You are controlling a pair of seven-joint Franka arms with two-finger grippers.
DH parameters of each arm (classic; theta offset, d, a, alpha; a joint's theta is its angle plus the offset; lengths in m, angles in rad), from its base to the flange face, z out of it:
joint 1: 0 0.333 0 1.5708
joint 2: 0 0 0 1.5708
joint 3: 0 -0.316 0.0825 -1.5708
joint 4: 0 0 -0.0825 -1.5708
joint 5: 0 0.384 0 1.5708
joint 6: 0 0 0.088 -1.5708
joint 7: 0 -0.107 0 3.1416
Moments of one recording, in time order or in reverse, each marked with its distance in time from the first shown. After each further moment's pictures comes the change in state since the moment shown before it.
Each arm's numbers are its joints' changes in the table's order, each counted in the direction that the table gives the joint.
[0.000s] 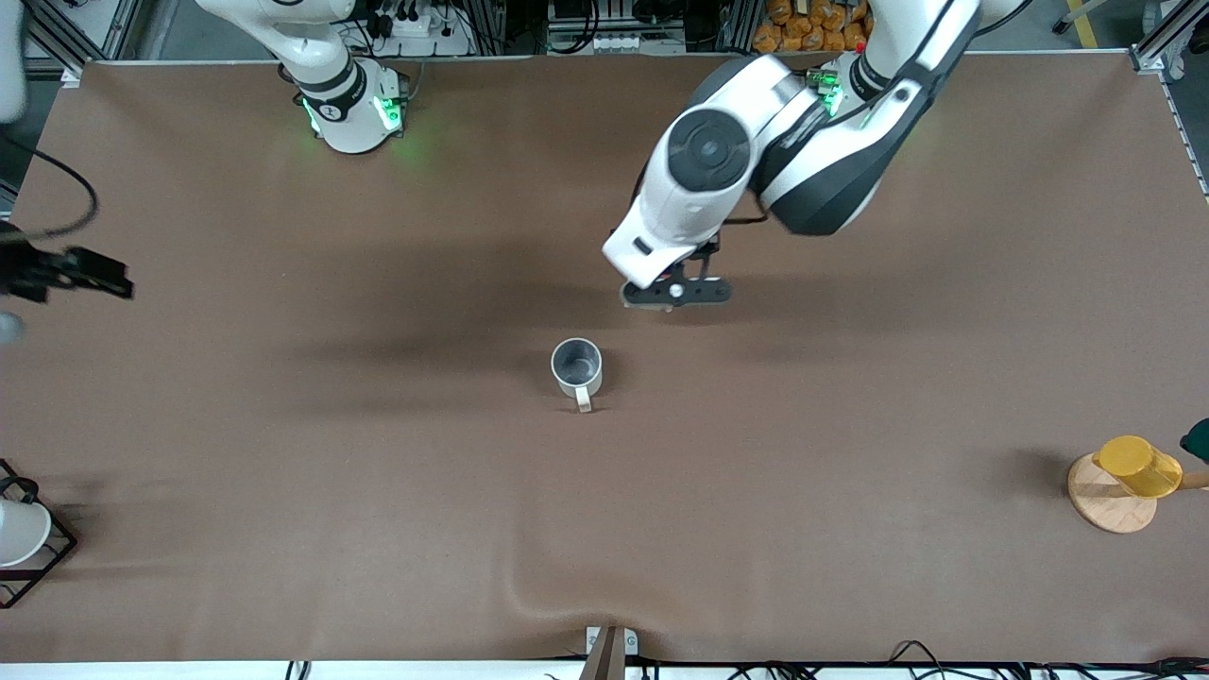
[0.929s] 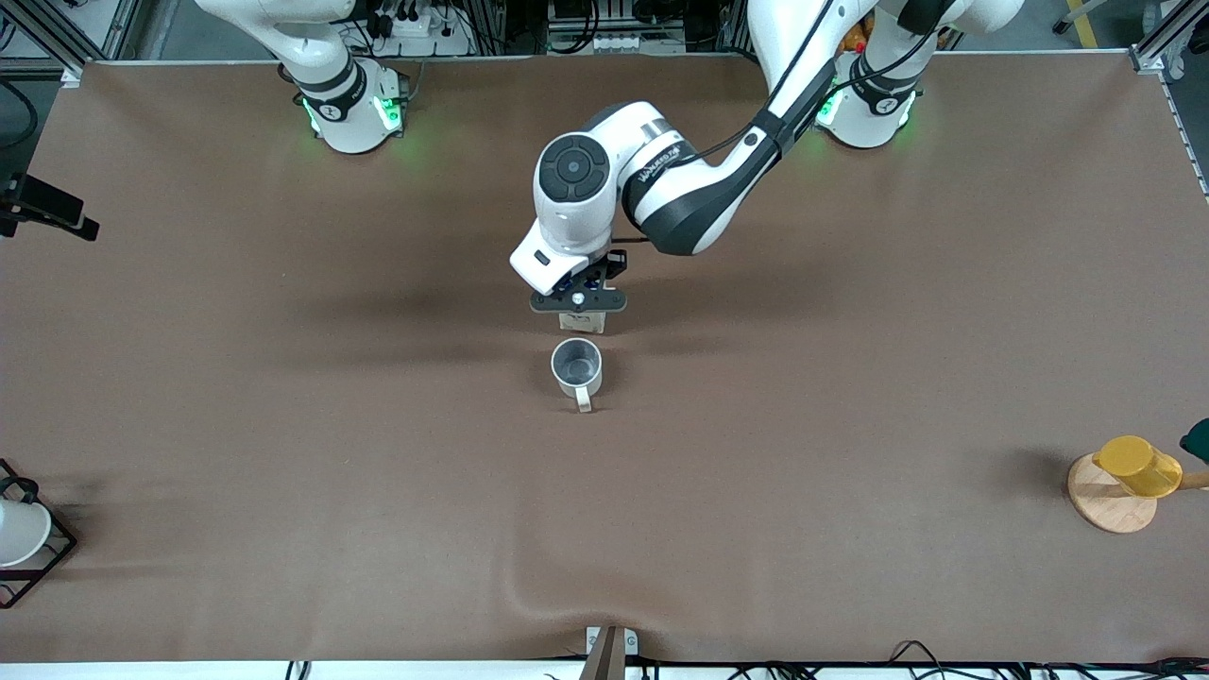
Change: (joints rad) left arm -0.316 -0.176 -0.216 0.118 0.000 0.189 0.099; right arm 0.009 0.130 0.052 -0.082 0.085 -0.025 -0.070
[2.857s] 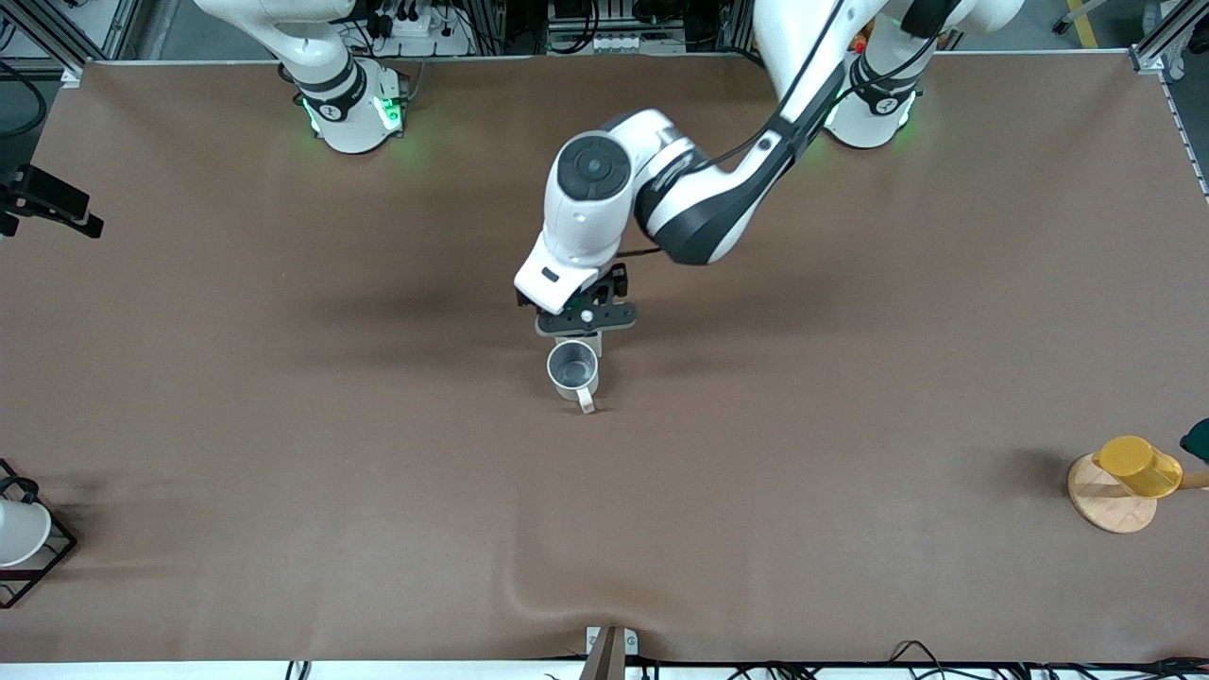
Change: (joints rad) left arm 0.017 0.049 -0.040 0.054 0.000 0.038 0.091; right arm 0.025 0.010 -0.008 0.005 -0.009 0.016 0.000
